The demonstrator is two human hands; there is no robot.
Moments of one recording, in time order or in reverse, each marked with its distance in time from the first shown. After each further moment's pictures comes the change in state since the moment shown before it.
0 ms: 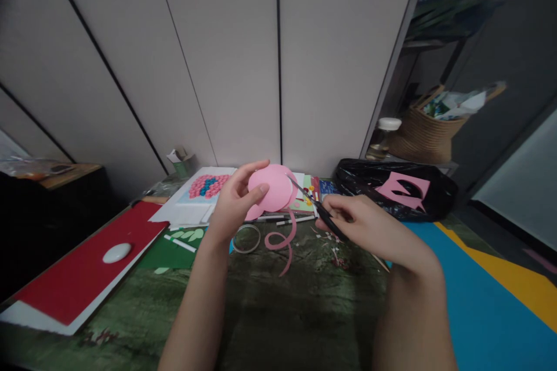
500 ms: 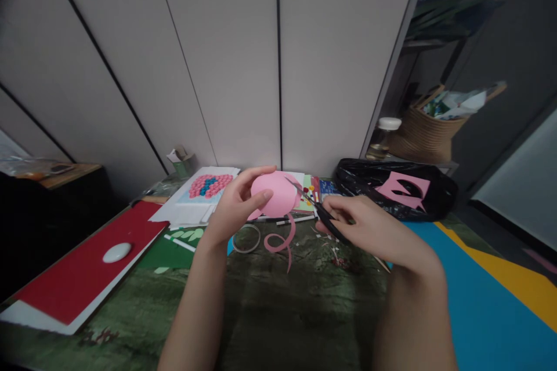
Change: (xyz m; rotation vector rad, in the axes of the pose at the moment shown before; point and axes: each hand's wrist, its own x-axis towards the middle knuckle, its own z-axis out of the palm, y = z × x) left_hand -0.001 0.003 -0.002 0.032 -0.124 0.006; right_hand -0.001 -0.002 0.000 -0.037 -0.010 0.034
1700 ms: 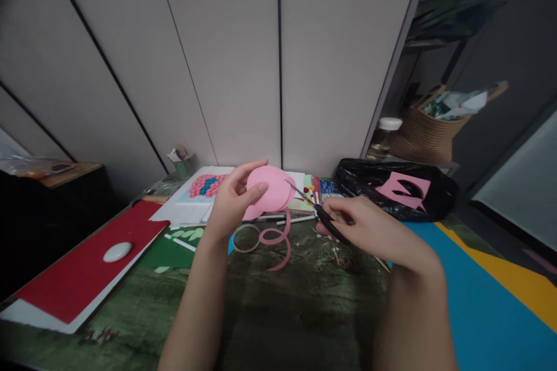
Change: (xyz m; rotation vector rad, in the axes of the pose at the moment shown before) left_hand 0.002 0.000 -0.002 -0.019 0.140 -0.037; right_hand 0.002 0.003 0.003 0.083 -0.033 -0.024
